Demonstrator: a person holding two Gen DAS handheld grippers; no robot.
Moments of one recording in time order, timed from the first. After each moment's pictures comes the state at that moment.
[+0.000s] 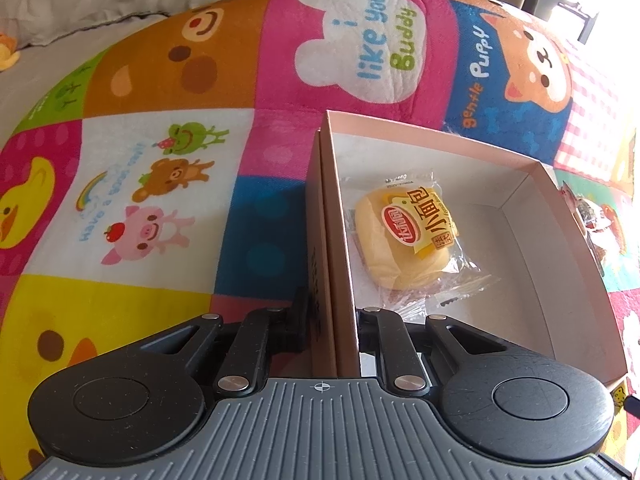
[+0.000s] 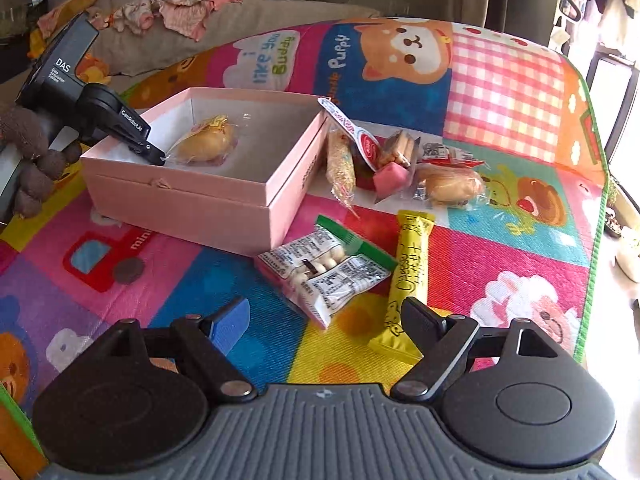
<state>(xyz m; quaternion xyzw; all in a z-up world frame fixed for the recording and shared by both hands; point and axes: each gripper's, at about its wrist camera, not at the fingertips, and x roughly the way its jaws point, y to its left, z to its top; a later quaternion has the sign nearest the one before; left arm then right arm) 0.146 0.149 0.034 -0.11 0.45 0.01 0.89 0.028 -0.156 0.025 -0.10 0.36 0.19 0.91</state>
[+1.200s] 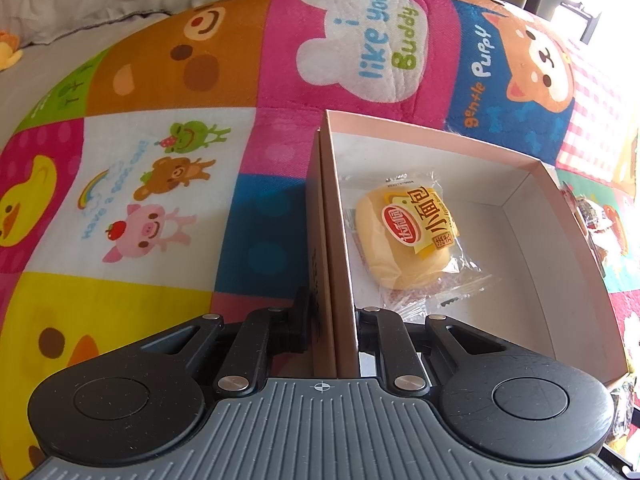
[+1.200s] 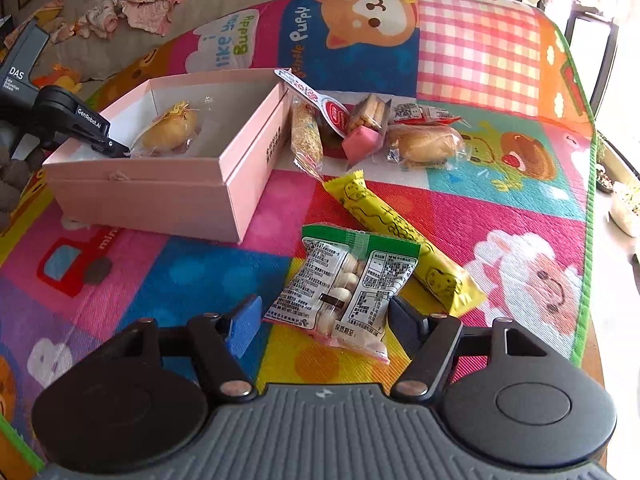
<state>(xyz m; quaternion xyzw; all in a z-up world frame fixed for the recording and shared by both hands) 0.145 0.148 0.033 -0.11 0.45 0.01 0.89 0.029 -0.179 0.016 -0.08 0.40 0.14 0.90</state>
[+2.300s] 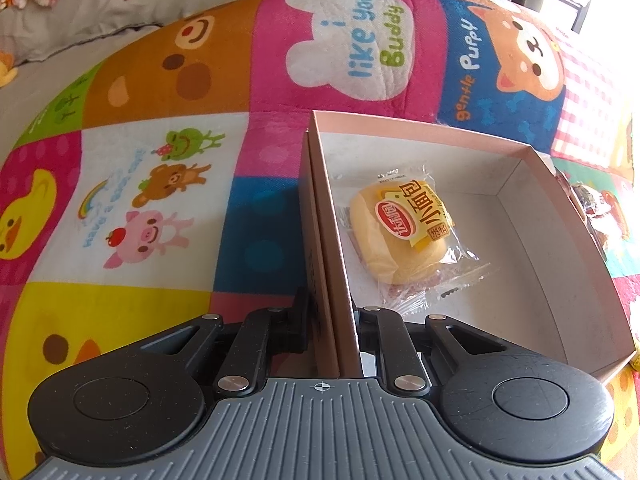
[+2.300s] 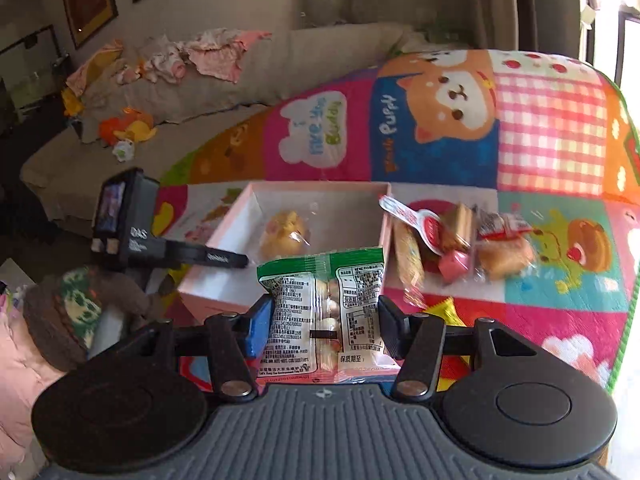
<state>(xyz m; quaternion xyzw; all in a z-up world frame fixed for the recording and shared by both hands) 0.139 0.142 0.032 -0.08 0.44 0.01 0.89 0.068 -0.109 0.141 -0.01 0.37 0.28 0.89</state>
